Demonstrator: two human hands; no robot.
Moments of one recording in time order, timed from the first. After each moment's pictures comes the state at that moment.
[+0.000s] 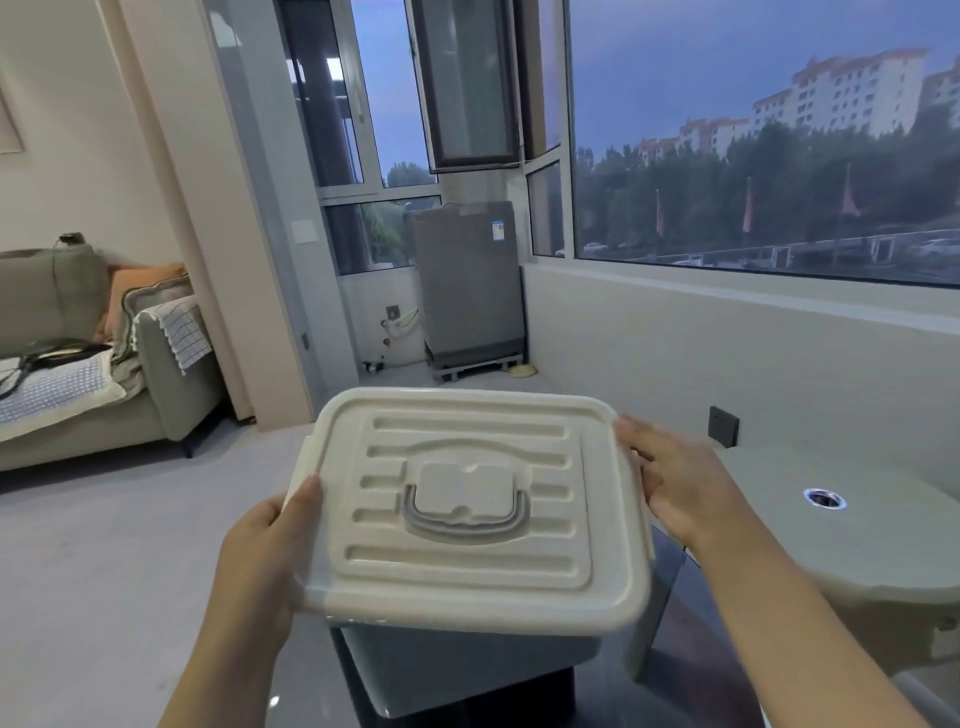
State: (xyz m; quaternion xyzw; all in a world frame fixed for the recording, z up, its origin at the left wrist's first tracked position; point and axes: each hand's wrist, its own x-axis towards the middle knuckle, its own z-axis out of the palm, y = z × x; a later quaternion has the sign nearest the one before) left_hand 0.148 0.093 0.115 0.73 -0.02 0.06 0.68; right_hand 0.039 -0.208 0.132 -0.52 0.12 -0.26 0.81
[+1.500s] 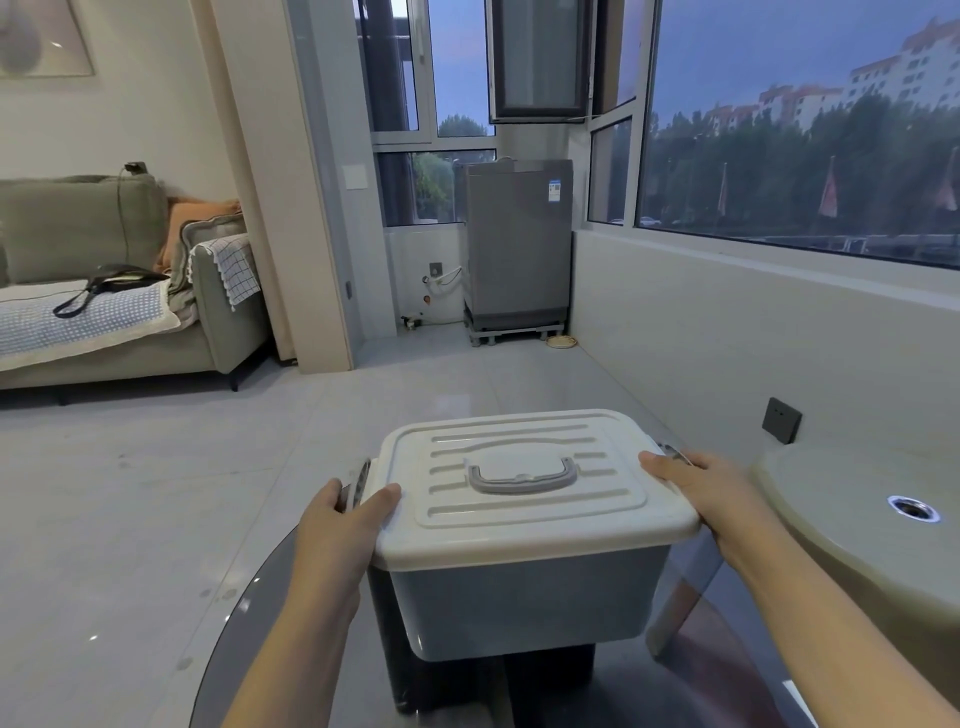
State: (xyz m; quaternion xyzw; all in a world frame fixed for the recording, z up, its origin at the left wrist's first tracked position) left_hand 0.153 0.091 0.068 0.71 0.04 0.03 0.70; right_hand 0.079 -0.216 0.069 -0.71 0.29 -0.19 0.62
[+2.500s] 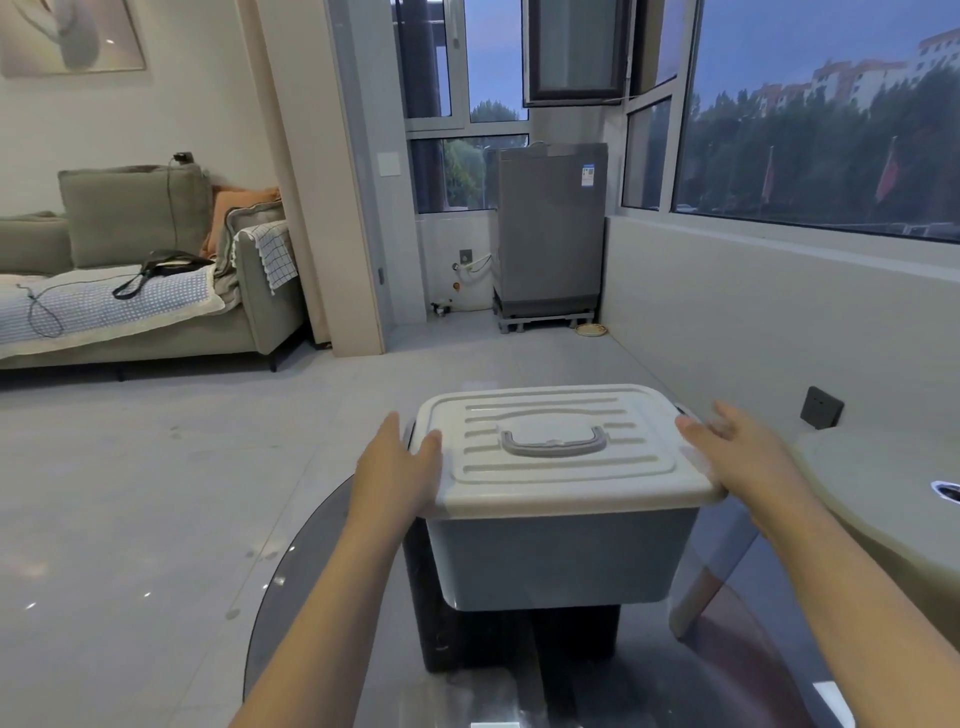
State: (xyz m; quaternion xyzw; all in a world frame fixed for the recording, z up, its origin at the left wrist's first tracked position) left_hand 0.156 0.082 0.080 0.89 -0.02 0.08 0.45; right_hand 0.062 -0.195 0.088 -0.80 0.26 -0.22 0.49
